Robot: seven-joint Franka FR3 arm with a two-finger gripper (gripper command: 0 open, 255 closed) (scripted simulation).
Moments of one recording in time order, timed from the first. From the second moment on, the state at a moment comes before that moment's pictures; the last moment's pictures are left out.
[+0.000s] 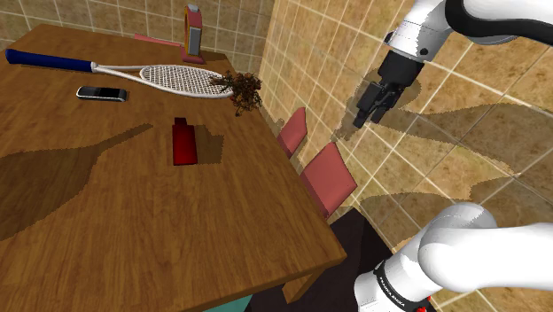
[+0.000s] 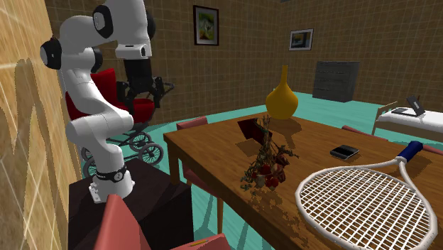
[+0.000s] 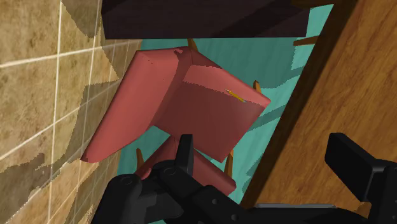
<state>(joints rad) -0.02 -0.80 0.04 -2.33 0.07 1.54 -0.01</state>
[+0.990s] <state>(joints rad) 0.03 -0.46 0.28 -2.14 0.17 1.67 0.28</state>
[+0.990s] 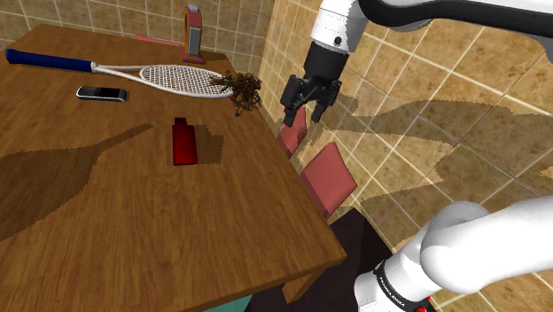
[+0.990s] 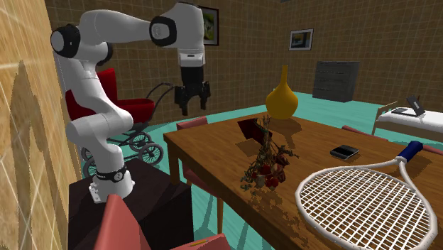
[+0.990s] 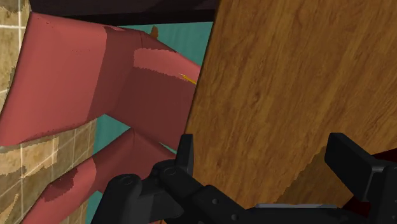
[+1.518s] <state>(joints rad) 0.05 -0.18 0.42 -1.93 0.14 1.73 0.48</state>
